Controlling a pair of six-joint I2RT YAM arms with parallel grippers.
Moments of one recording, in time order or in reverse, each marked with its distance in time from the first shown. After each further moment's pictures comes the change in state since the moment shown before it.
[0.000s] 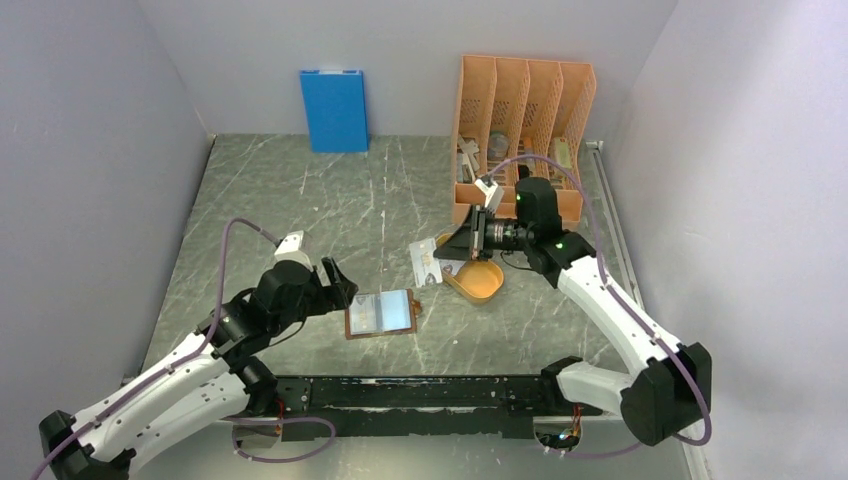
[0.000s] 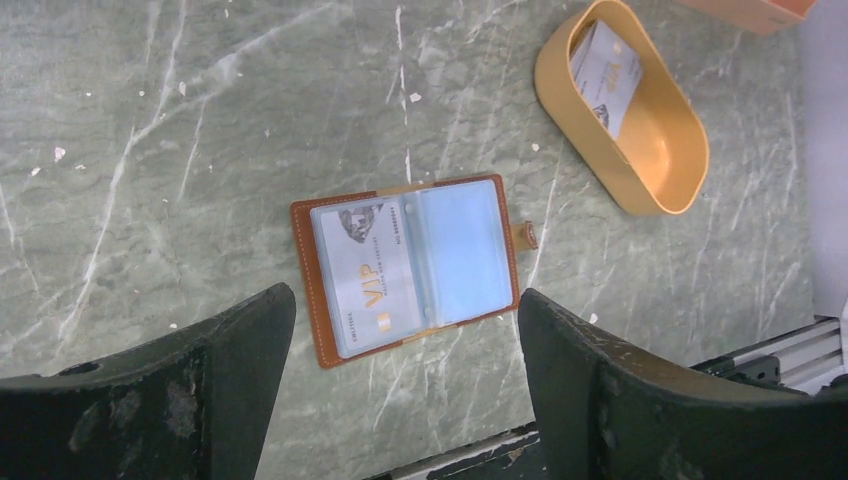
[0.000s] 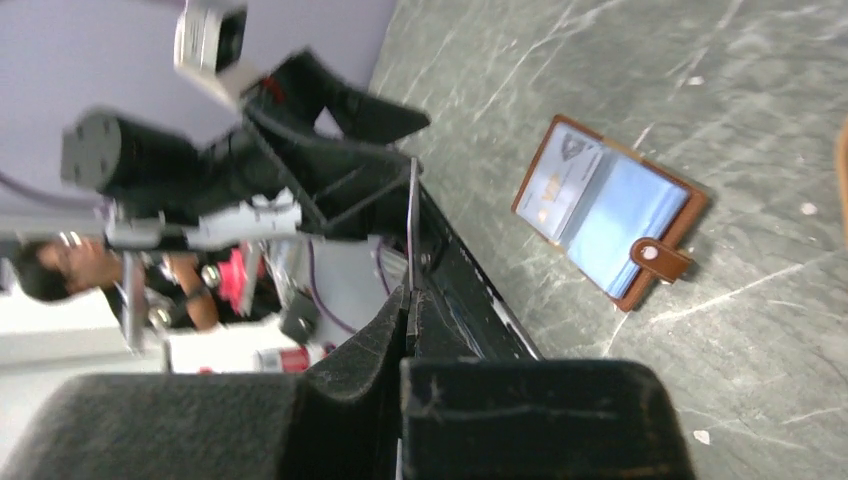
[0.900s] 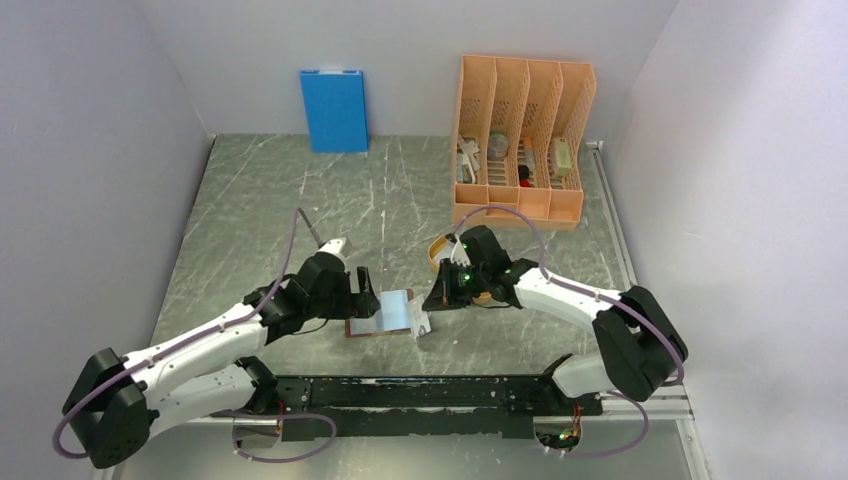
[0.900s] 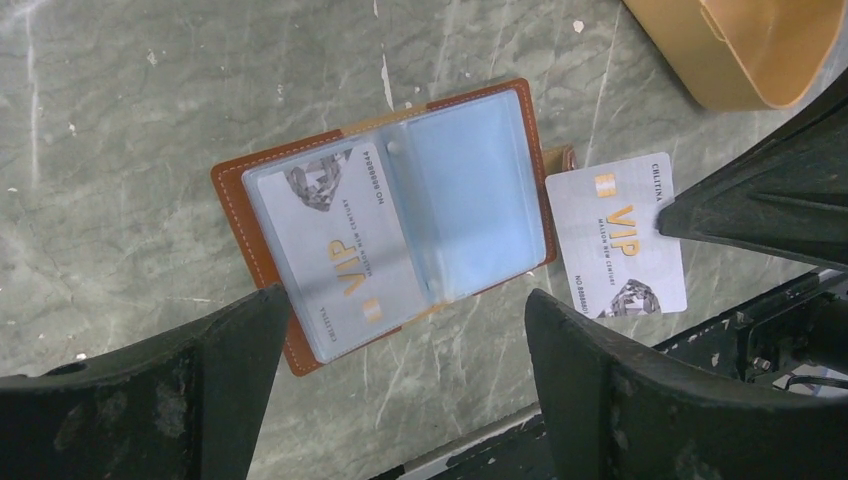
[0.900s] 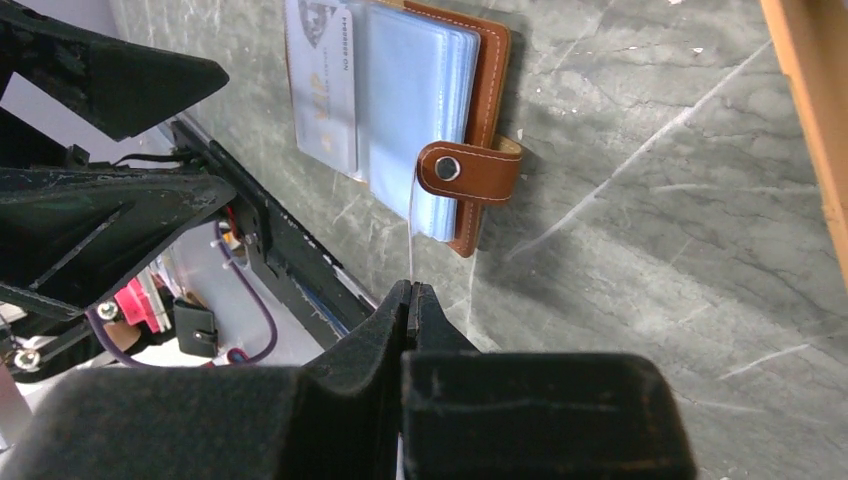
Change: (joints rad) left arm -0.001 0.312 -0.032 0.166 0.196 0.068; right arm 0.256 0.216 -0.254 0.129 0.297 -0.005
